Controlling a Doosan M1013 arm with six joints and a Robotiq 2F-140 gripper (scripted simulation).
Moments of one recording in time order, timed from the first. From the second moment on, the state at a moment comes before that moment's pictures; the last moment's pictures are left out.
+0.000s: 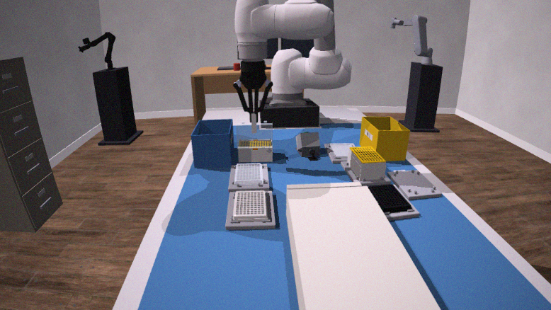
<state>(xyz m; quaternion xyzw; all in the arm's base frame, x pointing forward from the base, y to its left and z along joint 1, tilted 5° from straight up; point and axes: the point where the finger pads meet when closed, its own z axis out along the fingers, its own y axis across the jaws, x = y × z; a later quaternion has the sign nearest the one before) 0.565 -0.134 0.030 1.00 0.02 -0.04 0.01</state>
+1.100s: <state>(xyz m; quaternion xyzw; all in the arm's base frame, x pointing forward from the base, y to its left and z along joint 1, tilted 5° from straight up) 0.527 -0.135 0.038 1.00 0.02 -0.04 0.01</state>
